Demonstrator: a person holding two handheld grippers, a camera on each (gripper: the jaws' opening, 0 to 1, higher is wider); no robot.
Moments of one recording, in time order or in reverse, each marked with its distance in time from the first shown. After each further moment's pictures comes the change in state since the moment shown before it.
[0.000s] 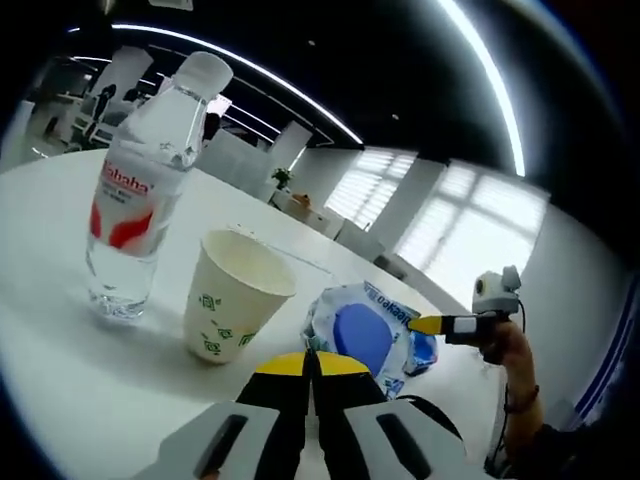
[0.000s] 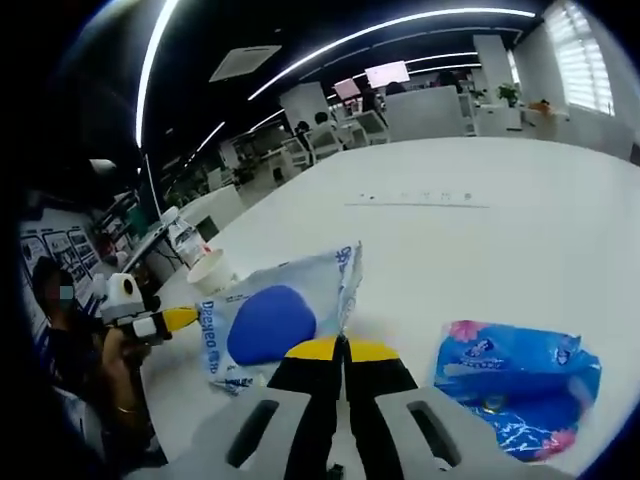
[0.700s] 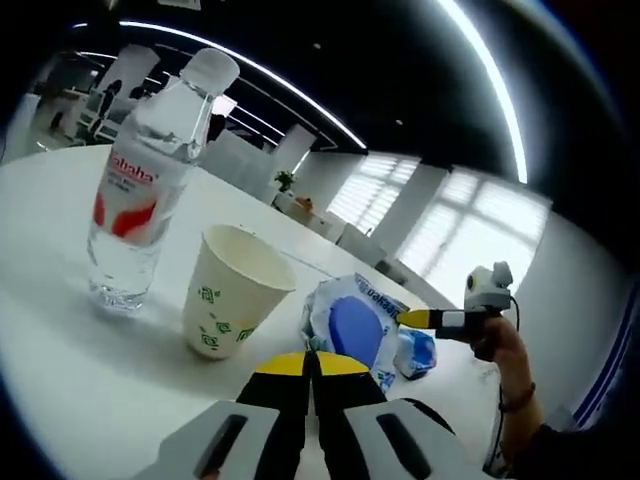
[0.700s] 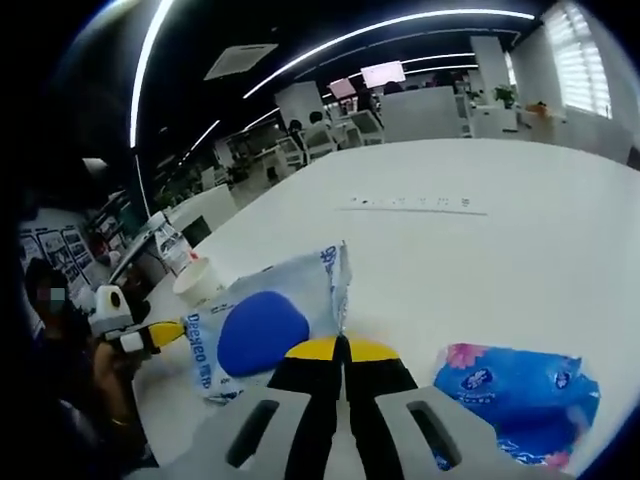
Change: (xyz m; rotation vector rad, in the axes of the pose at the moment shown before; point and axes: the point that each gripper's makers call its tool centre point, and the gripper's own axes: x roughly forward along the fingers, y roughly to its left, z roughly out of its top) left arm -0.001 -0.001 -0.003 -0.024 -0.023 0.008; right arm -0.003 -0.001 -0.003 -0.006 0.005 -0.029
